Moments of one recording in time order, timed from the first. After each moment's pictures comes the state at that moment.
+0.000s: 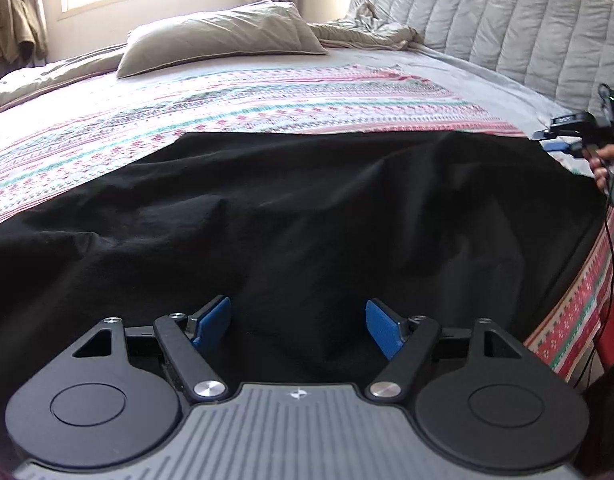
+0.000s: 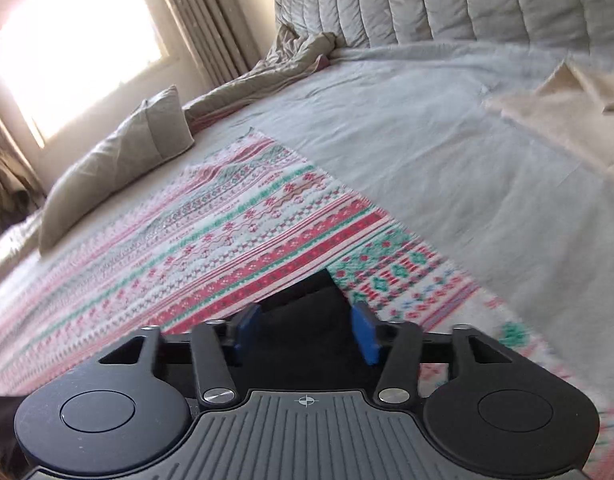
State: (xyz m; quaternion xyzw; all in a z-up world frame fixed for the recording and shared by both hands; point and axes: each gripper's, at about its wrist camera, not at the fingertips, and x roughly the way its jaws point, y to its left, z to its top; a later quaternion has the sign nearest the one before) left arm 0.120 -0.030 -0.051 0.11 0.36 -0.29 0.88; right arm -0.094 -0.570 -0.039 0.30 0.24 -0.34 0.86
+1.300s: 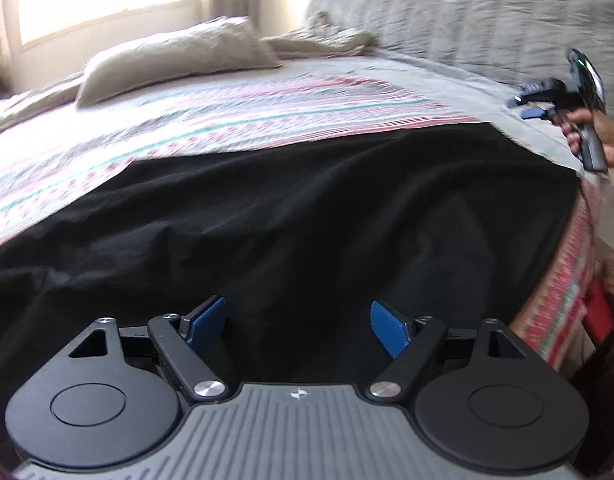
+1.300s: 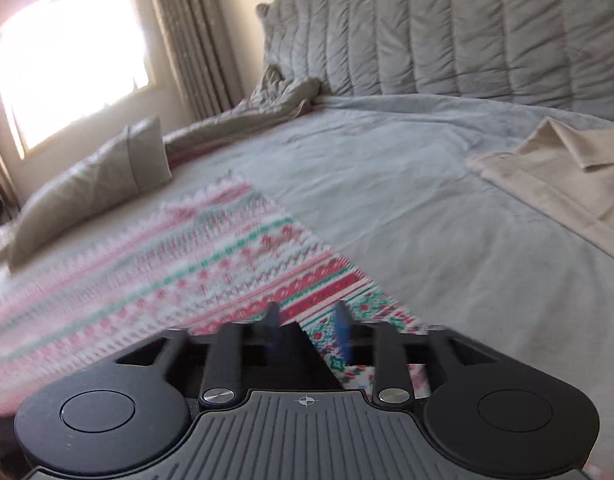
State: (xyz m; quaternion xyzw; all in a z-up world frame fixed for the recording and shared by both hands) left arm 0.106 -0.032 -0.054 0.14 0.32 -0.36 0.86; right arm -0.099 -0.567 -0.009 0.24 0.20 -0.40 0.86
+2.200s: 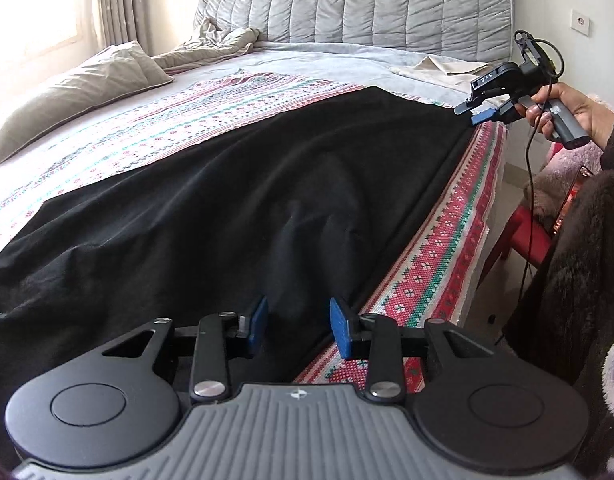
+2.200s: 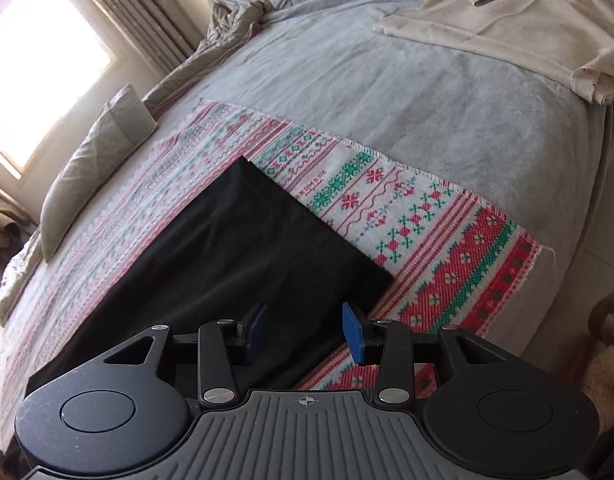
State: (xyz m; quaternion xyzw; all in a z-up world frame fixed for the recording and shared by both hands) left arm 0.065 -0.036 -0.056 0.20 0.29 -0.48 0.80; right arm -0.221 -0.497 -0.035 0.40 0.26 -0.37 0.80
